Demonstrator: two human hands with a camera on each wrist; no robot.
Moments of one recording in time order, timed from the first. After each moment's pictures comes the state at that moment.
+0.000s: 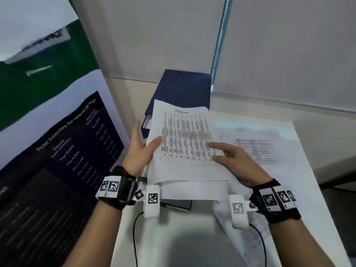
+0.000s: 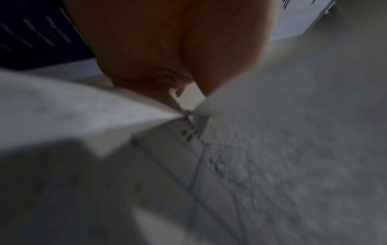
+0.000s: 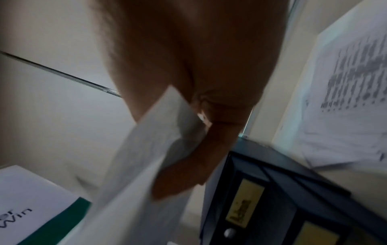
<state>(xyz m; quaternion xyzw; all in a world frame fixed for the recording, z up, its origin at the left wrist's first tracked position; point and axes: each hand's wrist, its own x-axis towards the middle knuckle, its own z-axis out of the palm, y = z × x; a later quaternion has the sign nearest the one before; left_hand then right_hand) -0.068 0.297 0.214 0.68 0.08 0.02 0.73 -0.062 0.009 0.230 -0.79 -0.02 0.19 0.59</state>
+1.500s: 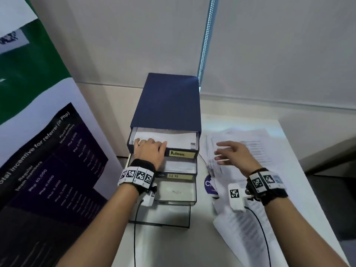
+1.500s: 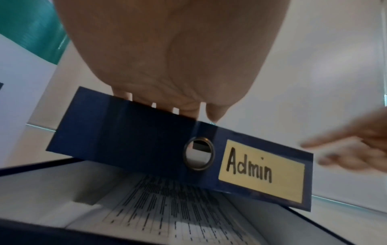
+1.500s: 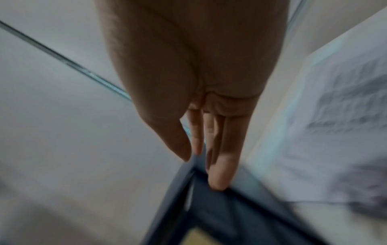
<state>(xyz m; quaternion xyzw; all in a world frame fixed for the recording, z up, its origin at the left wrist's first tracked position) 0.052 0.283 0.153 0.99 -0.02 0.02 0.10 0.027 -0.004 0.186 -0.75 0.16 0.11 0.63</state>
